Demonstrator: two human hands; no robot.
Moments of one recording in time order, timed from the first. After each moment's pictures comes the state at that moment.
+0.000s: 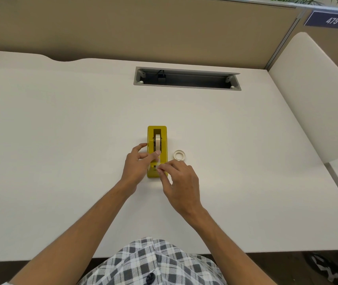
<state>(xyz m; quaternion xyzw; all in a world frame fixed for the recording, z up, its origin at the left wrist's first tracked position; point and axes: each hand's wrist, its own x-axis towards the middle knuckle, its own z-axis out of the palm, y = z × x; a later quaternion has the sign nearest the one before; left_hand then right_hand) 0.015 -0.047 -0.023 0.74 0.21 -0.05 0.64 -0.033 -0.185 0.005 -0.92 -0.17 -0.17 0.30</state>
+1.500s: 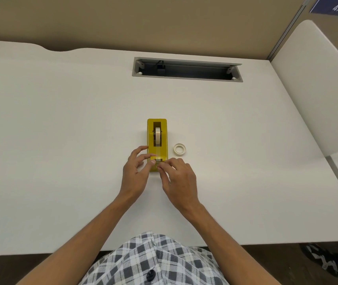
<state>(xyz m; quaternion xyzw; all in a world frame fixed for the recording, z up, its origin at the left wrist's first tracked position) -0.028 -0.047 -0.034 0.77 0.11 0.05 0.62 -0.033 -0.183 -0.021 -0.93 -0.19 -0.17 0.26</state>
